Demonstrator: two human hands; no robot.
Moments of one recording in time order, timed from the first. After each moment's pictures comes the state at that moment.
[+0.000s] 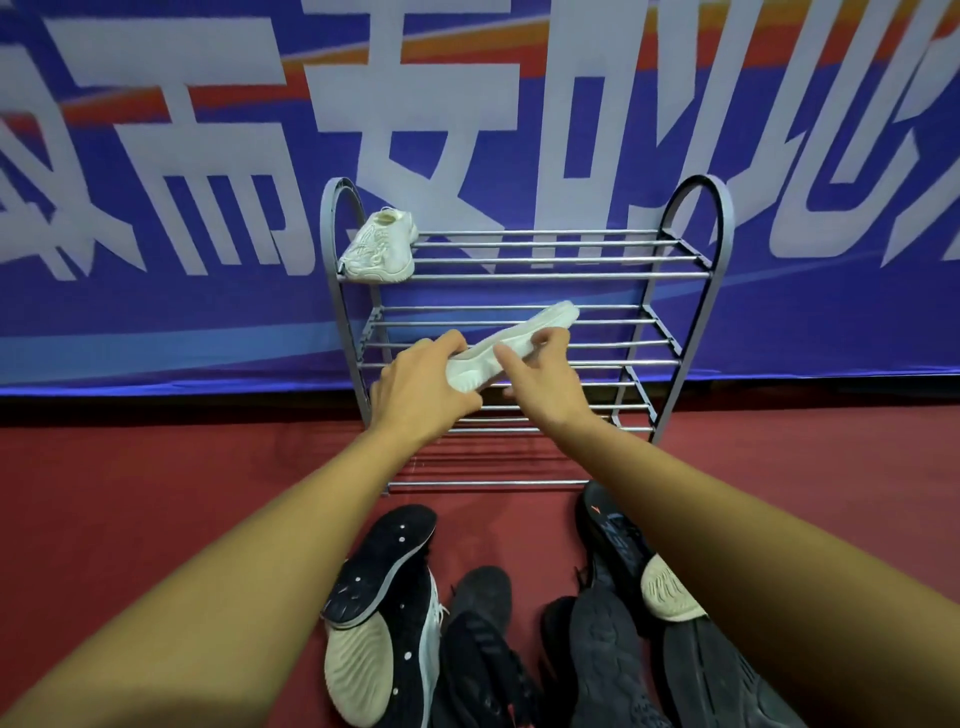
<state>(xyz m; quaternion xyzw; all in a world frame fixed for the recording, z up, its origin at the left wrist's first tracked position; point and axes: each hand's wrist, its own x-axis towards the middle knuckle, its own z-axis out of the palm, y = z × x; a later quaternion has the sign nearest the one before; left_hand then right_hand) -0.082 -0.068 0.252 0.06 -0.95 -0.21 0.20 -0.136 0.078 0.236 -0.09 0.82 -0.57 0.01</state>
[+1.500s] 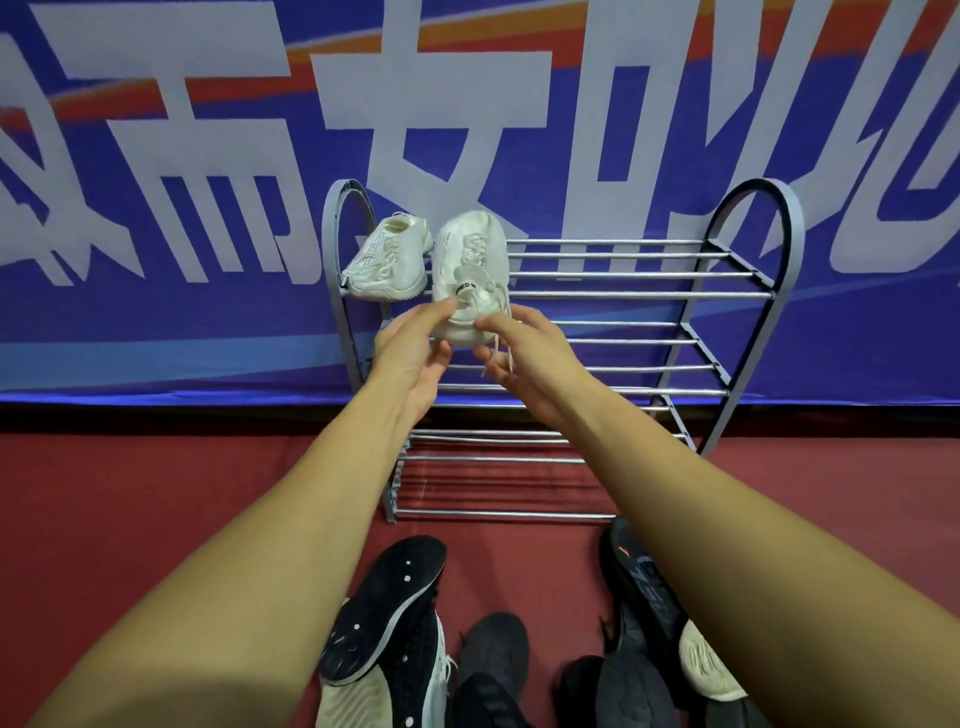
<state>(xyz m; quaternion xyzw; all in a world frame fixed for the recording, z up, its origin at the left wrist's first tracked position) -0.174 -0.099 0.270 0.18 -0.45 -0.86 0.17 -0.209 0.025 0.263 -0.07 0.59 -0.78 0.17</state>
